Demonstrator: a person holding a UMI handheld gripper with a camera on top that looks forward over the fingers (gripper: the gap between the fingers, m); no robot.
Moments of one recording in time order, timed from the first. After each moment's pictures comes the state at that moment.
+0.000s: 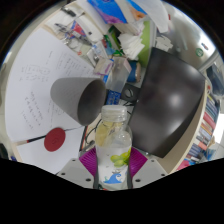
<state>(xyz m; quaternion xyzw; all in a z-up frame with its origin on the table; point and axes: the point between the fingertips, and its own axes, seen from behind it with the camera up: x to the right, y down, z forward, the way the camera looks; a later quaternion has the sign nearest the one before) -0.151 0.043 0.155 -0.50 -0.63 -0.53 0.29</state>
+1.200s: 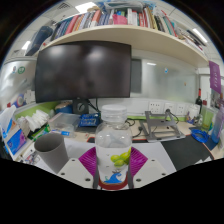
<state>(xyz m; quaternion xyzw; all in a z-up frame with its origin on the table) -0.106 0.037 0.073 -0.80 -0.03 0.02 0.59</state>
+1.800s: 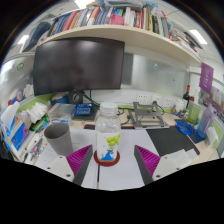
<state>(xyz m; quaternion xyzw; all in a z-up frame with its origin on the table) -0.086 -0.043 0.084 -0.84 -0.01 -0.03 0.54</state>
